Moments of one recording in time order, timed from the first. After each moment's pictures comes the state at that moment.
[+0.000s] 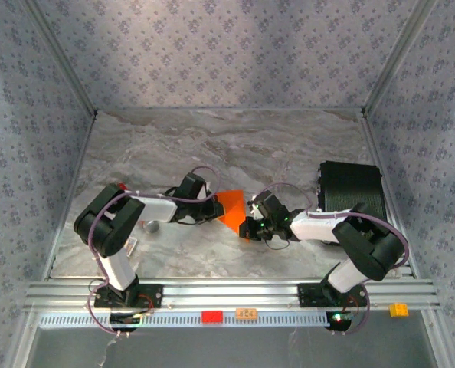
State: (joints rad) left arm -0.62 1.75 0.72 0.14 0.47 -0.88; right arm 0.74 1.53 0.55 0.05 -0.39 0.78
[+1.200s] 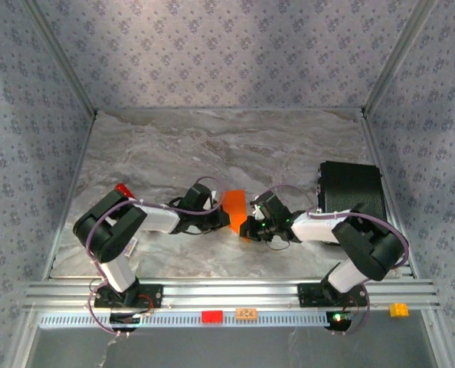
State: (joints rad) left arm -0.73 1.72 0.64 0.26 0.45 -0.99; right arm 0.73 1.53 0.52 0.10 -0.41 0.87
